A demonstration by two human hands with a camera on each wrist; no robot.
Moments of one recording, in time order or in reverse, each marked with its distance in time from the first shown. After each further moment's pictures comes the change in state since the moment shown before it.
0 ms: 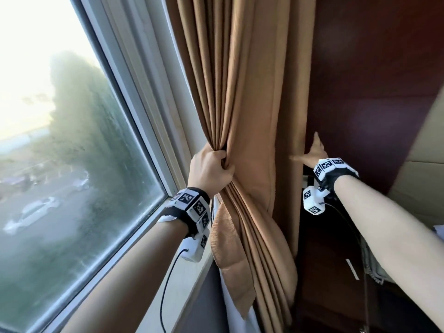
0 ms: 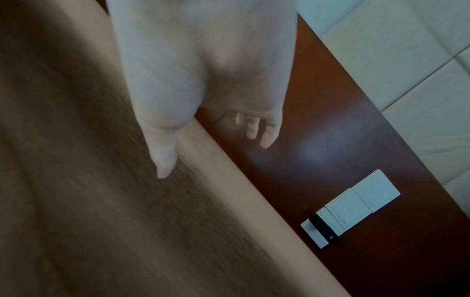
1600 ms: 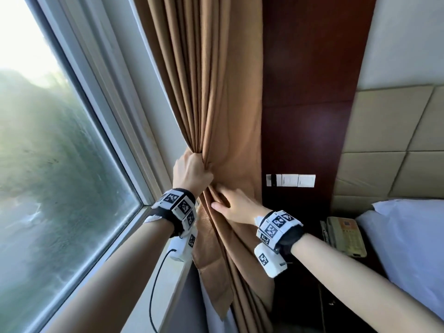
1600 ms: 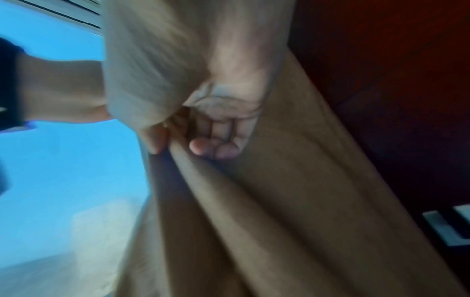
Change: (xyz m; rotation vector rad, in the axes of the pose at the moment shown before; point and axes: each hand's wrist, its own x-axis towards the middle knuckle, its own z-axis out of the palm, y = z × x) left_hand -0.024 0.036 -0.015 0.009 -0.041 -0.027; right_hand -0.243 -0.050 0.040 -0.267 -0.336 -0.608
